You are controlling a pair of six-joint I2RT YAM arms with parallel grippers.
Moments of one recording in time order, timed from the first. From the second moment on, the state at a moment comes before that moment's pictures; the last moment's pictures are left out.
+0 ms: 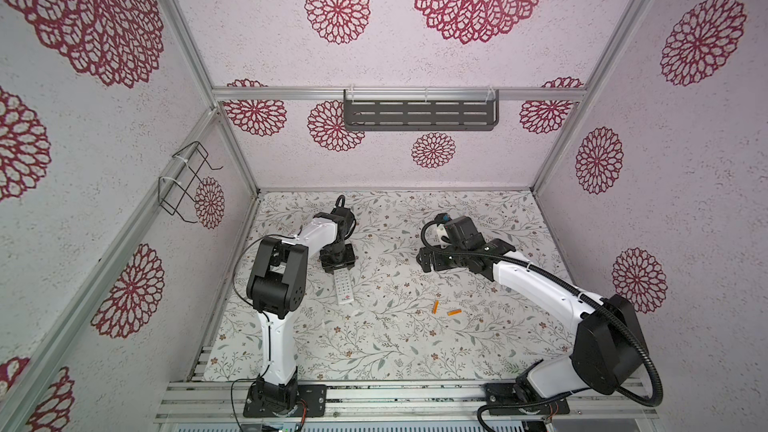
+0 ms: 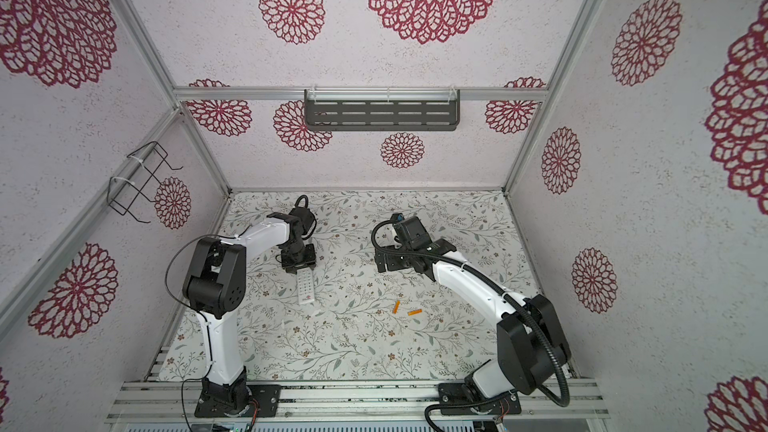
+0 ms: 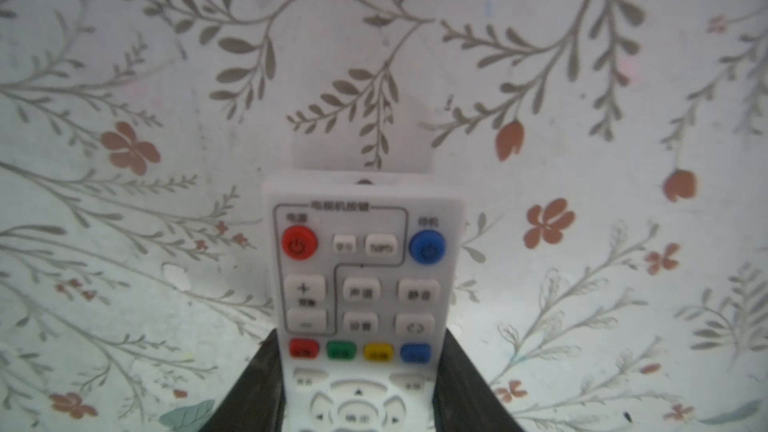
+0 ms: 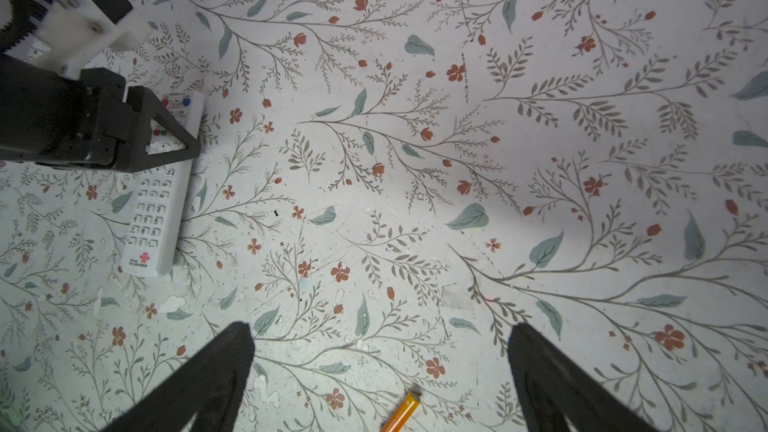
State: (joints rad) left arm -0.30 2.03 1.48 -0.93 -0.02 -0.56; right arm 0.59 1.48 1.13 -0.51 -0.06 0.33
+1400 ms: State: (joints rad) left arm -0.24 1.52 1.34 0.18 0.91 -0.98; right arm 0.54 1.59 1.19 0.40 -0.94 0.94
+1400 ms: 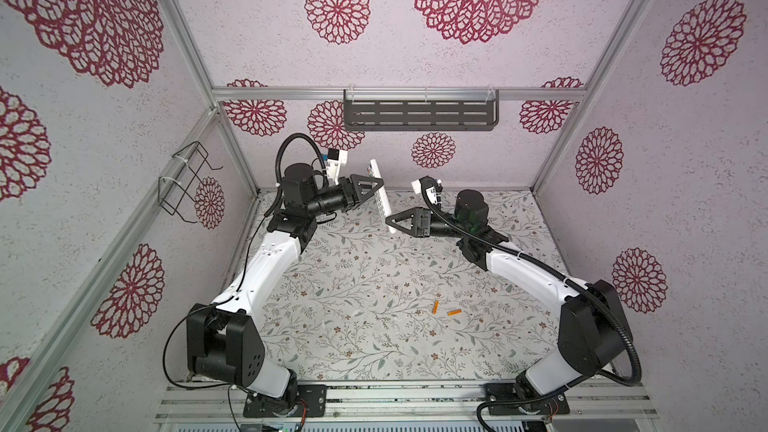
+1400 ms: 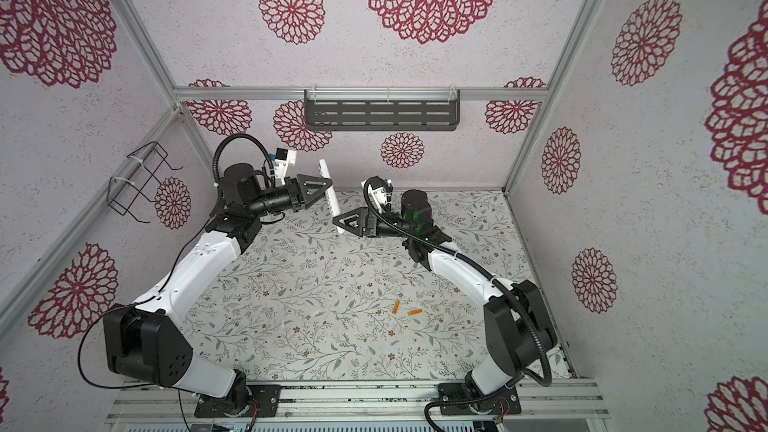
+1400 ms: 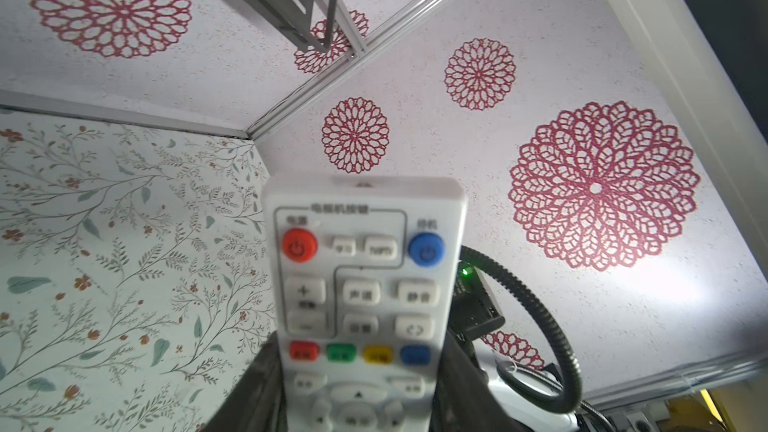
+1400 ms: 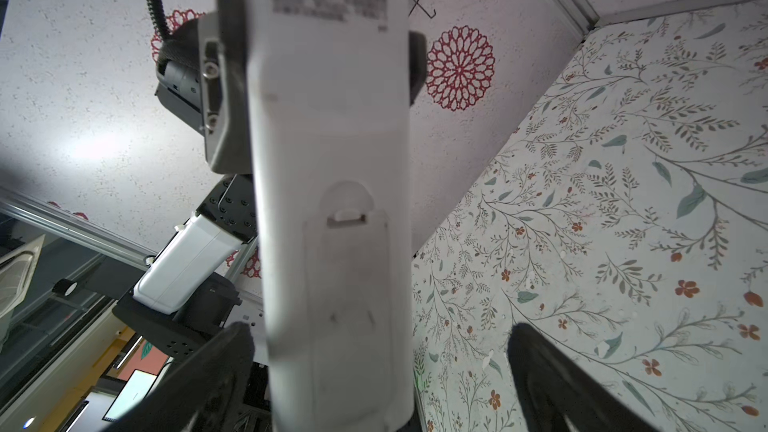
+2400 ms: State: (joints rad) left arm -0.25 1.54 1.33 0.22 0.93 -0.98; right arm 0.57 1.60 1.19 0.53 -0.96 1.02
